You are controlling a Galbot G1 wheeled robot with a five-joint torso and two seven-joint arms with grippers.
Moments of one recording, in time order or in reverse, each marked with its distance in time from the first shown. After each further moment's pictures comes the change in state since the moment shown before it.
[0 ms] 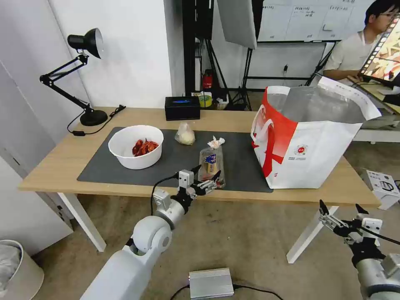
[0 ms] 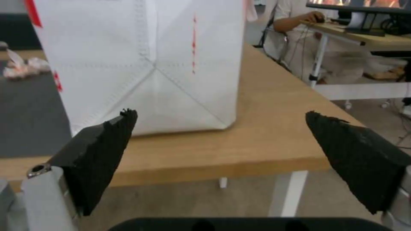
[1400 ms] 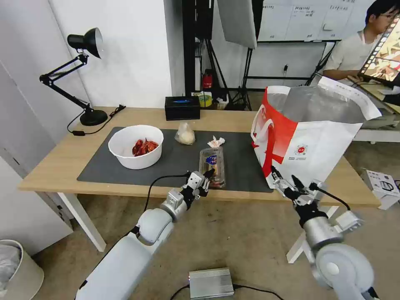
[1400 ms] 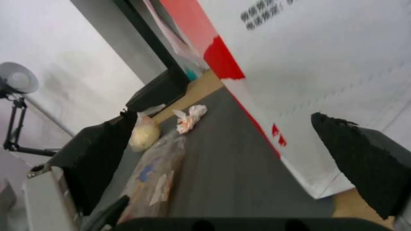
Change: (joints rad) left arm -0.122 0.044 0.113 0.125 0.286 -0.058 0.070; right arm 0.358 -0.076 -0.334 -0.067 0.559 -0.092 0.113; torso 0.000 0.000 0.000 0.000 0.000
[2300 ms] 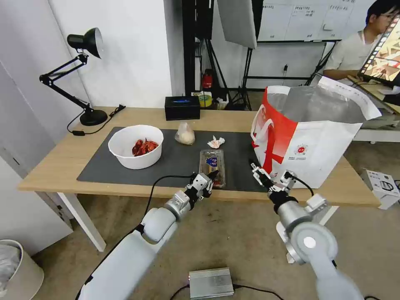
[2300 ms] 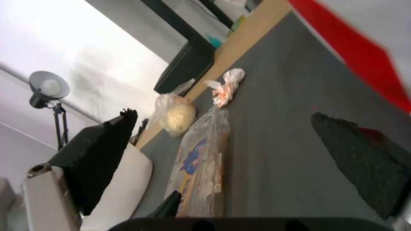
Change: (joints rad) left arm -0.012 -0.006 0.008 0.024 0.062 -0.016 -0.005; right arm 0.212 0.015 -0.153 -0.148 0.231 -0.046 0.070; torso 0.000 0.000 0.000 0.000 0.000
